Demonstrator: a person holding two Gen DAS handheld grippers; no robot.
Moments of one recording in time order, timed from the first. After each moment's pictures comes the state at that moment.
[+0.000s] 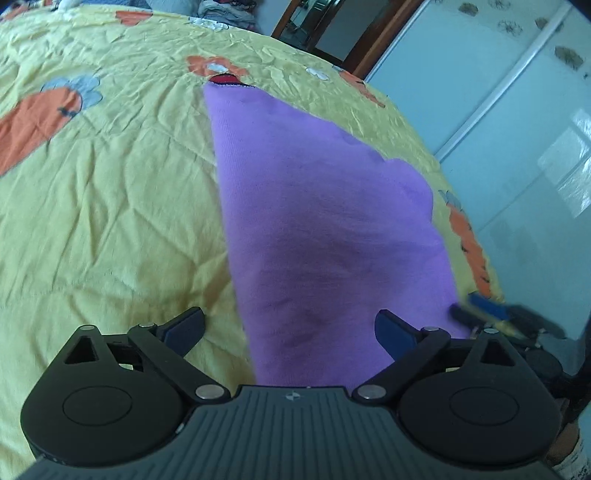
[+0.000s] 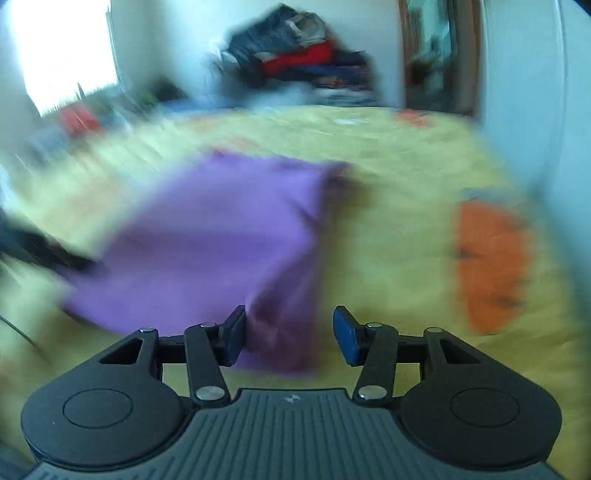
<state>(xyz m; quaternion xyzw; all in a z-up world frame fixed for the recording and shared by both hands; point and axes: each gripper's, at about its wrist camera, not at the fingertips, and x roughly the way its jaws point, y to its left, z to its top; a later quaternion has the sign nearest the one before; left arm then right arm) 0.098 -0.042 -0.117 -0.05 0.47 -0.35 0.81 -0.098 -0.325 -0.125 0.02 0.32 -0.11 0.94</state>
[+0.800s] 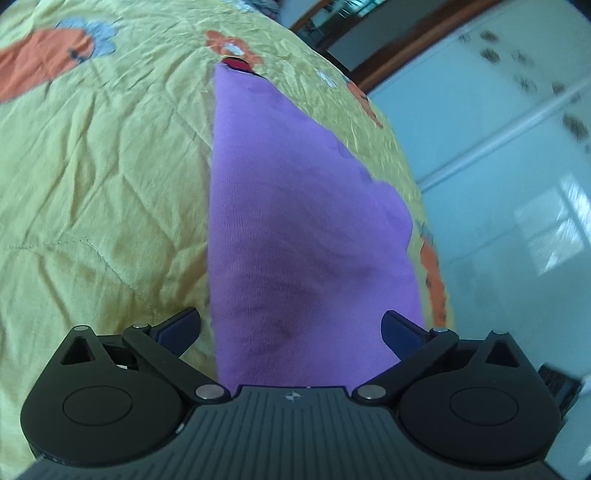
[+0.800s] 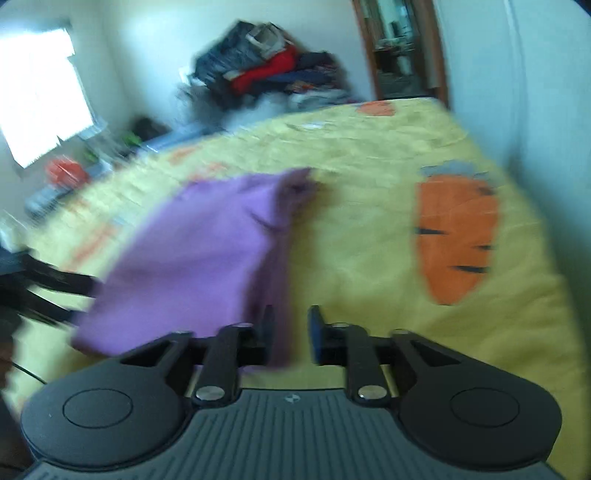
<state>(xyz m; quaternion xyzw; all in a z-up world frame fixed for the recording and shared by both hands) 0.113 -0.029 -0.127 -0.19 0.52 -0.35 0.76 -0.107 -0.348 -0.114 0.20 0.31 -0.03 0.93</state>
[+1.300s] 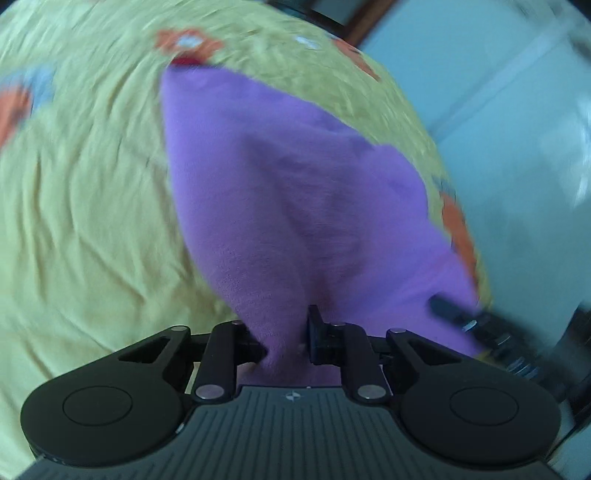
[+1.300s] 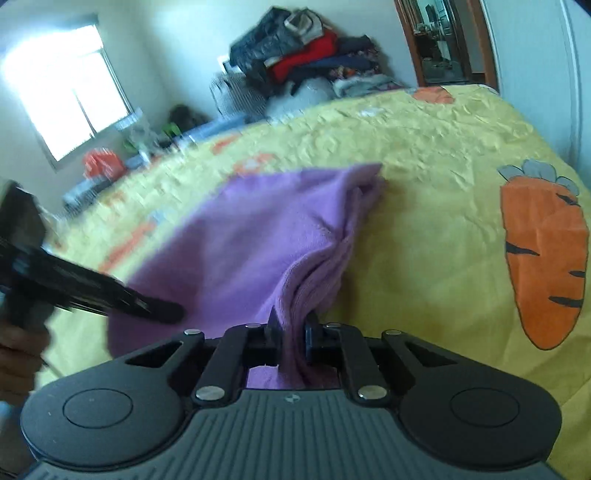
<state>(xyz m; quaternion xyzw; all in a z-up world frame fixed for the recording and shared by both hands) 0.129 -0.085 -0.093 -0.01 0.53 -0.37 0.76 -0.075 -0.335 -0.103 0.23 0.30 0.04 0.93</state>
